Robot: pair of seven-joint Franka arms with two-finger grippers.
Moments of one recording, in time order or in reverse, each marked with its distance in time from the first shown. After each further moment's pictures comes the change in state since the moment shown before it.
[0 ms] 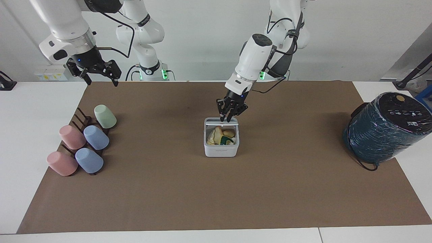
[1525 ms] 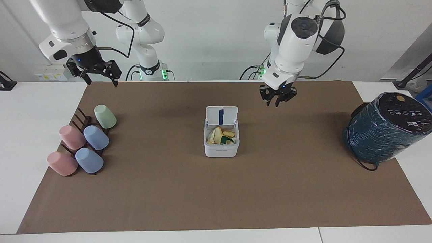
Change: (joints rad) left arm 0.179 -0.081 -0.018 0.230 0.214 -0.793 0.311; right arm 0.000 0.000 0.000 0.000 0.000 0.000 0.000
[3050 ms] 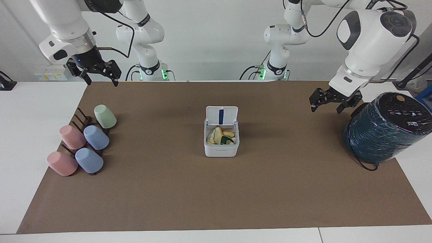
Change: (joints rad) left arm 0.324 0.162 0.035 0.343 0.009 -0.136 0.346; right arm 0.000 0.000 0.000 0.000 0.000 0.000 0.000
